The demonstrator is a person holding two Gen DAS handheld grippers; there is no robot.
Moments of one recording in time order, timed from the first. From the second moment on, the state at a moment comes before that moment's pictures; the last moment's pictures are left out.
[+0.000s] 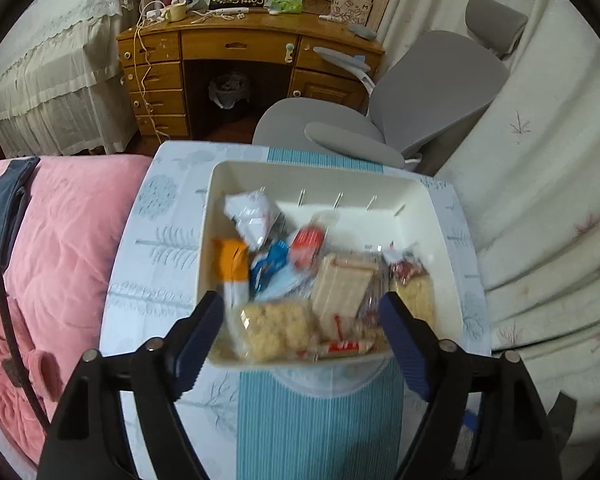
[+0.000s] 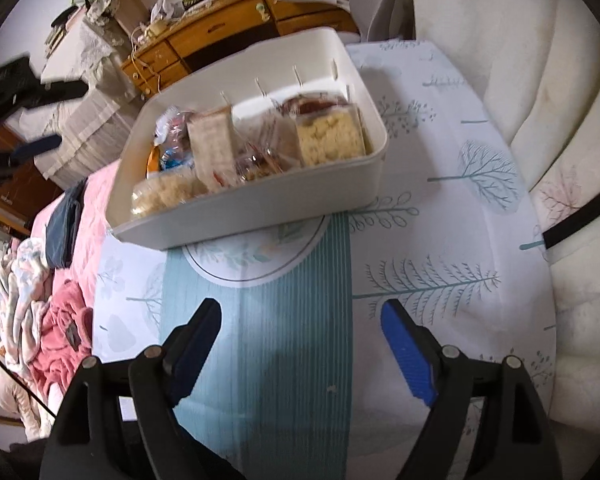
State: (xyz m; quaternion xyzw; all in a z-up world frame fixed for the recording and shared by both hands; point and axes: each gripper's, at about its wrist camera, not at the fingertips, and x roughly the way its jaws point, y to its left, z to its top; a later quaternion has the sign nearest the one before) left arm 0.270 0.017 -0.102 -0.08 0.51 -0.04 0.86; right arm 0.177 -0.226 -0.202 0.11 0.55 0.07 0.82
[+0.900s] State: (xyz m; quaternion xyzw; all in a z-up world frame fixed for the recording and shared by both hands) left arm 0.040 0.033 -0.032 -0.09 0.48 0.00 0.87; right arm 0.032 -0.174 -0.062 0.04 0.51 0.11 0.85
